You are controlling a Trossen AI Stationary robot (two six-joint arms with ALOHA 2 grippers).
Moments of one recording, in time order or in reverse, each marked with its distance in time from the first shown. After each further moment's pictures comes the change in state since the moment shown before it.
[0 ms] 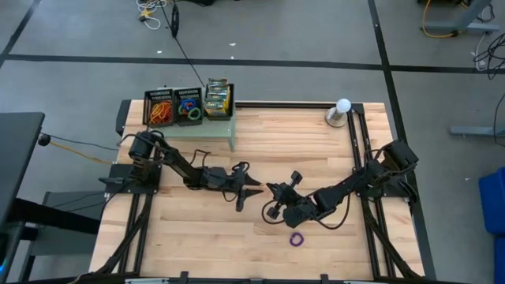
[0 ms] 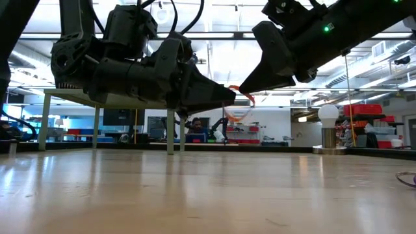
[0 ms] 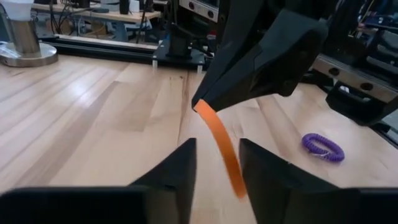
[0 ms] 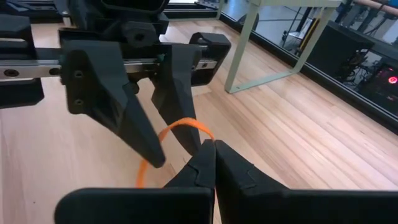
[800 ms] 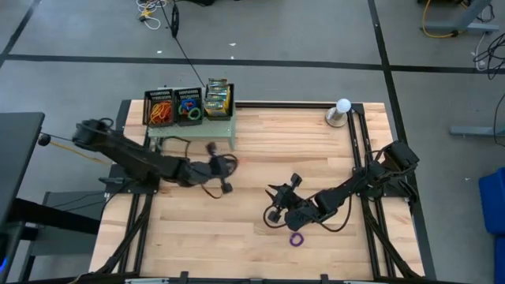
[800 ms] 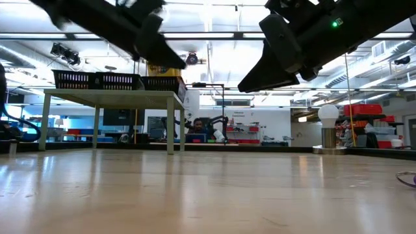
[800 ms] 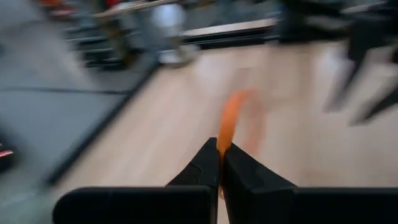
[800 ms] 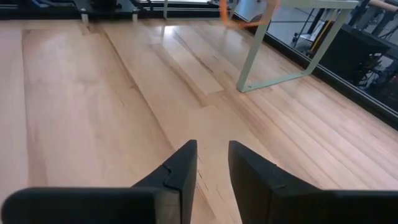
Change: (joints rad) left arm -0.084 -0.558 -0.002 -0.793 -0.526 0.152; right arm 0.026 0.000 0.000 0.010 -0.017 -0.018
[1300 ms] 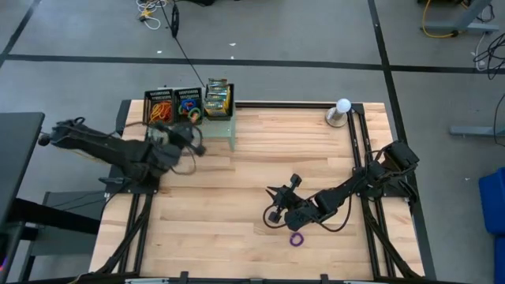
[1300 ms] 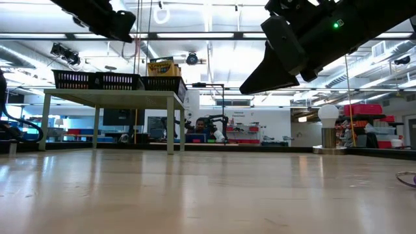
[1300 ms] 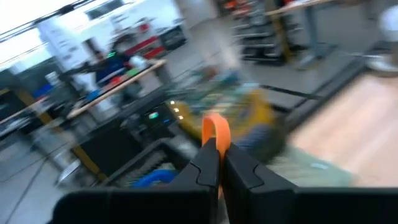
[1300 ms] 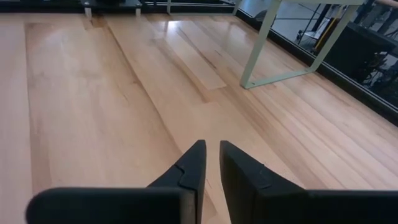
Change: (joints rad) left arm -0.015 -0.487 0.000 -0.514 -0.717 -0.021; right arm 0.000 0.000 0.000 -0.015 -0.016 0.000
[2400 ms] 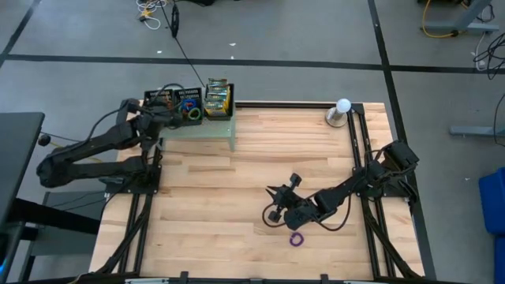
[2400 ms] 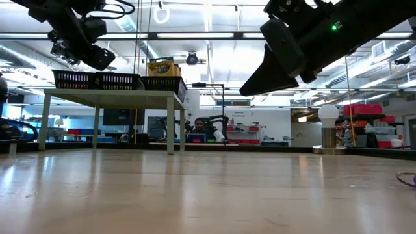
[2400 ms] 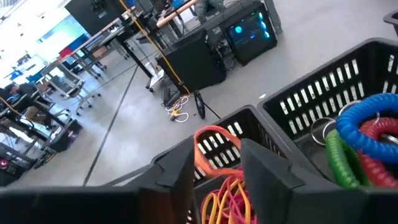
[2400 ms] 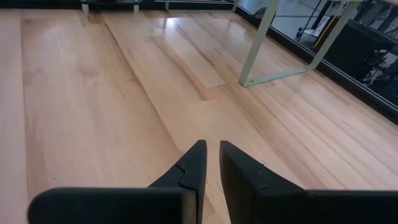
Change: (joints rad) left arm 0.725 -0.238 0.000 -0.404 0.254 -0.030; right arm -0.011 0.000 0.000 -0.012 -0.012 0.003
